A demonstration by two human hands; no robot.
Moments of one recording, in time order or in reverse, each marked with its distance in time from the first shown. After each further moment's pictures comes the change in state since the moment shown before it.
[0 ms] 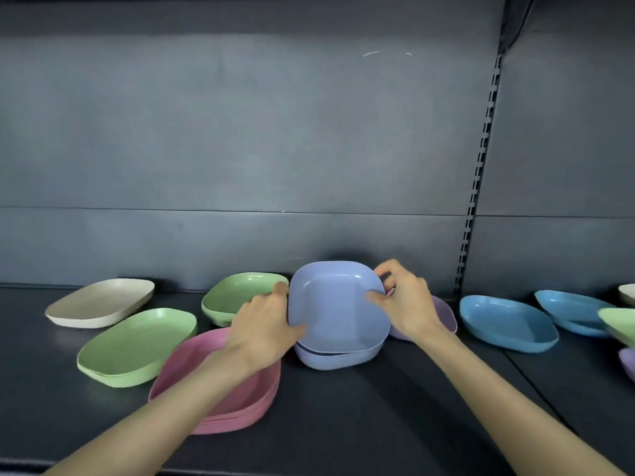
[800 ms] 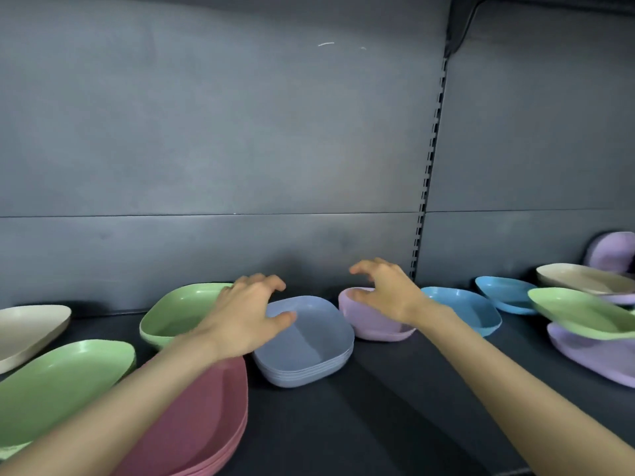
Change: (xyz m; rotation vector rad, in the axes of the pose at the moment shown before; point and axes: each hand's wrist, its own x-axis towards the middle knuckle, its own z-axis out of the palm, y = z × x) left_hand 0.038 0.012 -0.011 -0.015 -0.160 0.282; right_hand 0.016 0.004 -0.032 -0.348 -0.204 -0.015
